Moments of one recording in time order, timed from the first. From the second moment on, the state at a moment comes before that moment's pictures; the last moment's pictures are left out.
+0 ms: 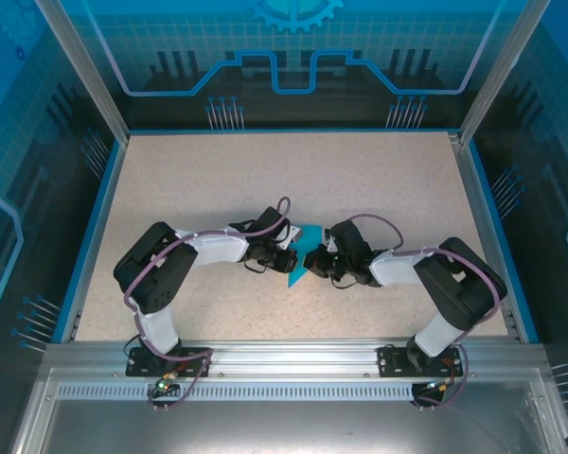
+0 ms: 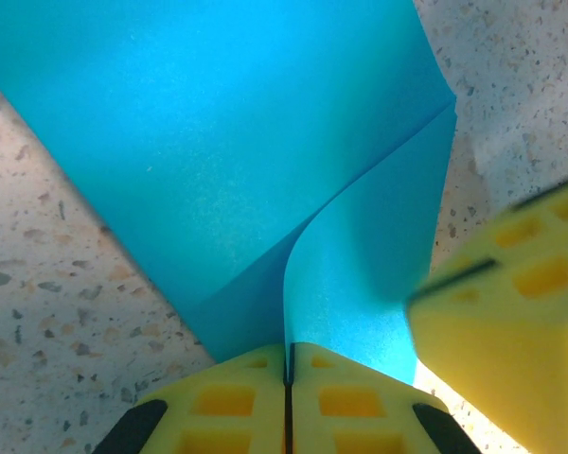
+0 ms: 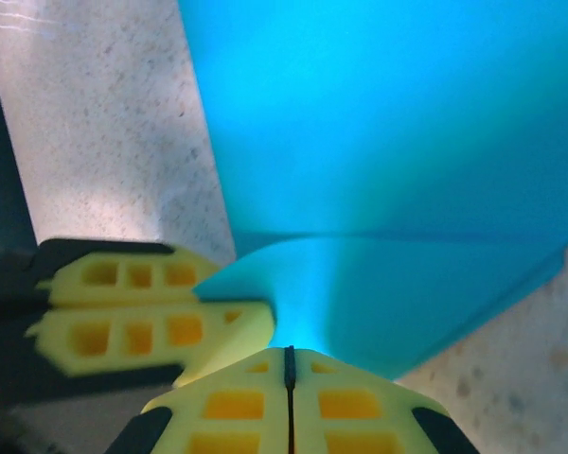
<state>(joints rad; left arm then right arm) -0.66 1.82 0.96 -0.25 0.31 -0.29 0.60 1.64 0.58 0.25 -0.40 1.05</state>
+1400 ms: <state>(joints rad) -0.66 1.83 0.97 -0.25 0.32 -0.27 0.40 1.66 0.64 0.18 -0.49 0.90</state>
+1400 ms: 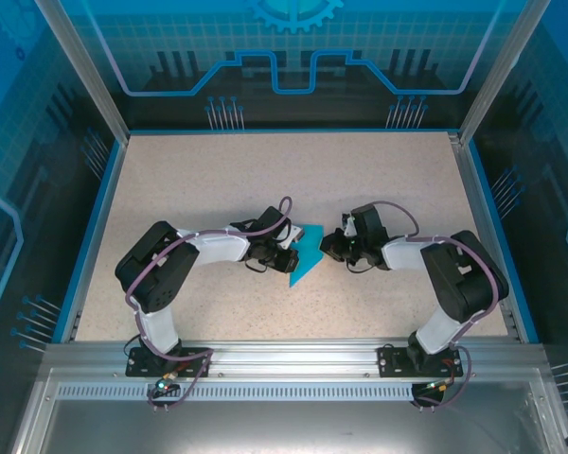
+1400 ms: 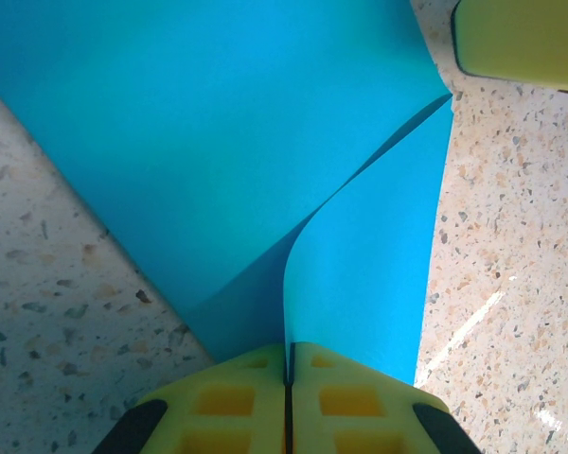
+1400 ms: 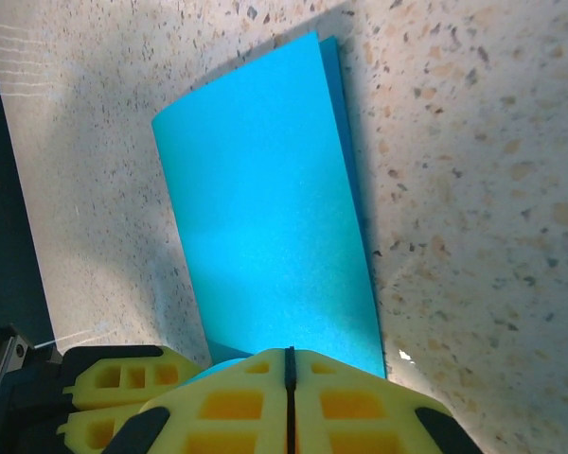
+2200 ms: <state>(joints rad) -0.66 1.78 0.98 -0.31 0.32 -0.30 0.40 1.53 0.64 0.04 -0.46 0.84</state>
